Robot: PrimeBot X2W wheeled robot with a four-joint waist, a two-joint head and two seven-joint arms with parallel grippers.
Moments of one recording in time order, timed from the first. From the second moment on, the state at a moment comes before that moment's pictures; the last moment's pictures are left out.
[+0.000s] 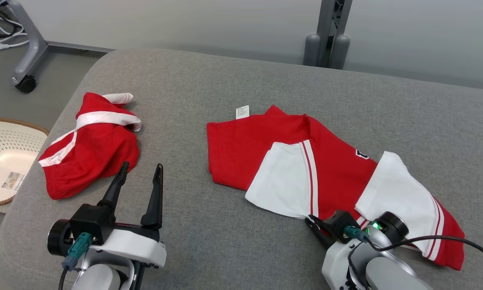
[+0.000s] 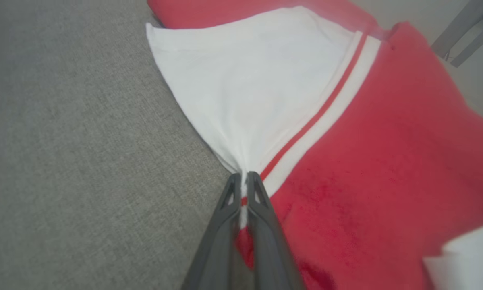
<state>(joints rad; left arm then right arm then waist) -0.17 0.27 -0.40 0.14 -0.46 0.19 -0.26 -0.45 -0.12 0.66 0.82 0.11 0.13 -0.15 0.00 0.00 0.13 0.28</state>
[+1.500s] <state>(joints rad) -0.17 0.26 -0.36 0.17 -0.42 0.17 -0.26 -0.18 -0.20 0.10 0.46 0.55 0.13 -0.08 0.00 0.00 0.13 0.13</state>
